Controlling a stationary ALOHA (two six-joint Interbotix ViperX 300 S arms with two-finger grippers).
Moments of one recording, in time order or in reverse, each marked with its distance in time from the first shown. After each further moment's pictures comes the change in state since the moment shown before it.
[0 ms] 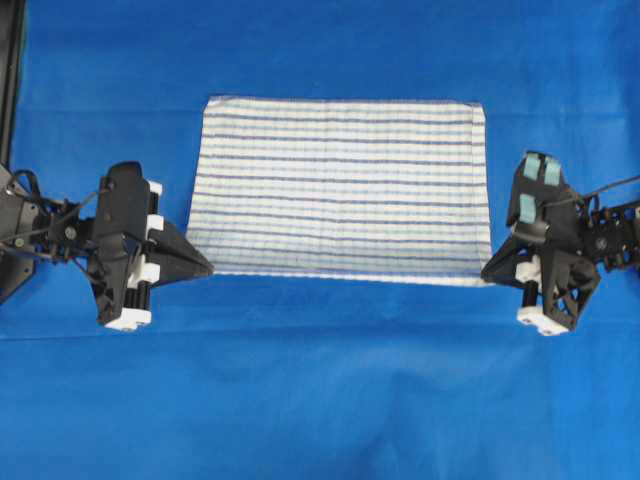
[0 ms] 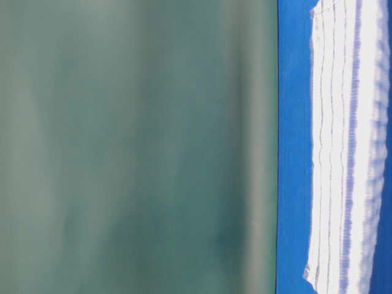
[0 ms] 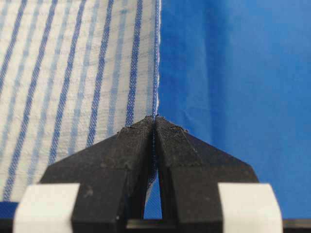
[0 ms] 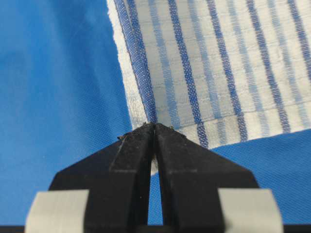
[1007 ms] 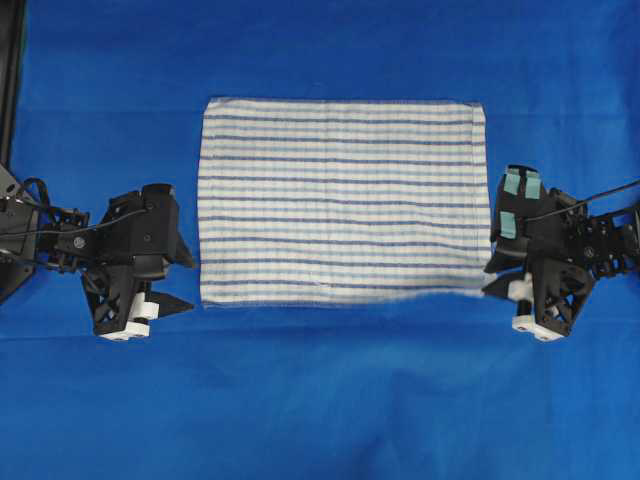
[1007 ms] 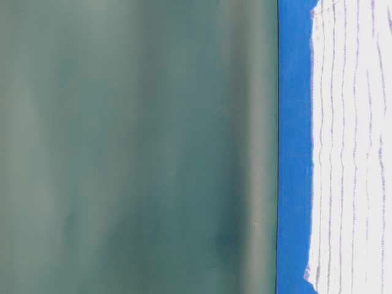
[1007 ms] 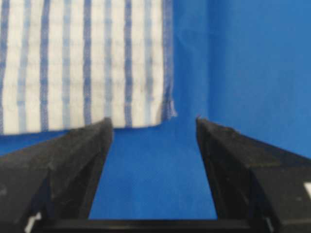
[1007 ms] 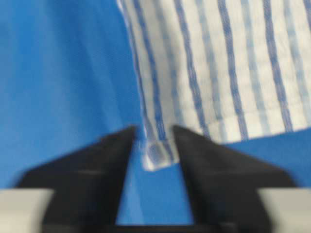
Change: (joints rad) left arm -0.023 0.028 -0.031 -0.002 -0.006 0.006; right arm 0.012 0.040 -0.031 -0.020 0.012 -0.020
